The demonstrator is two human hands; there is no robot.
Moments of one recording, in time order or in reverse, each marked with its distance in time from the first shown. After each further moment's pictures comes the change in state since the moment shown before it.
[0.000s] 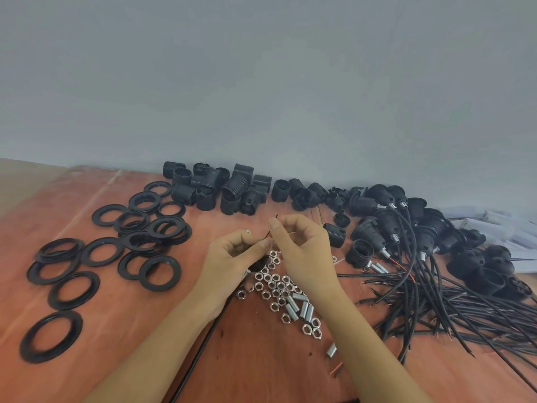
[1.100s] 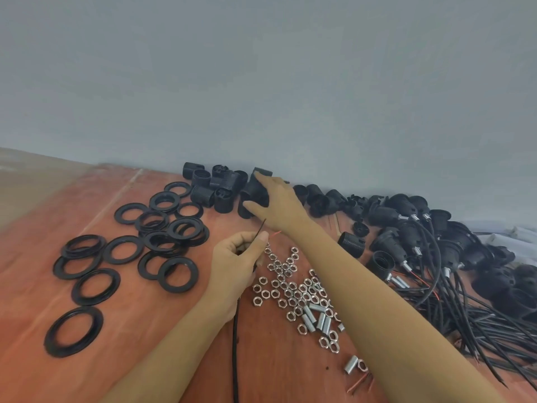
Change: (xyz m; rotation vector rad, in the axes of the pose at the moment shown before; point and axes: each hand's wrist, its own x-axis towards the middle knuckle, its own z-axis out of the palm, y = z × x) left_hand 0.011 -0.007 -0.006 -0.019 0.309 -0.007; right_hand 0.126 0.031 0.053 -0.832 -0.333 -0.208
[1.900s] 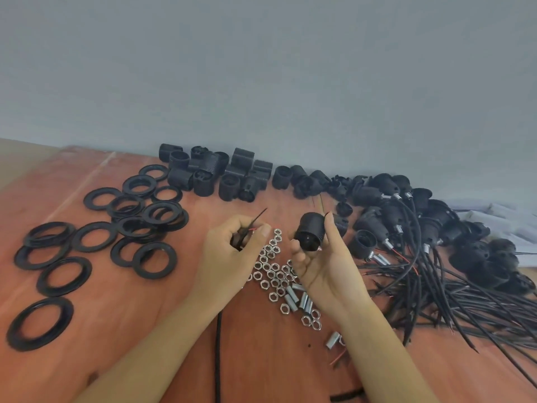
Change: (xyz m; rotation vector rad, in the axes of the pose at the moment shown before) left_hand -0.016 -0.001 0.008 0.348 -0.081 0.328; right_hand -0.163 0.000 -0.039 1.833 0.117 0.660
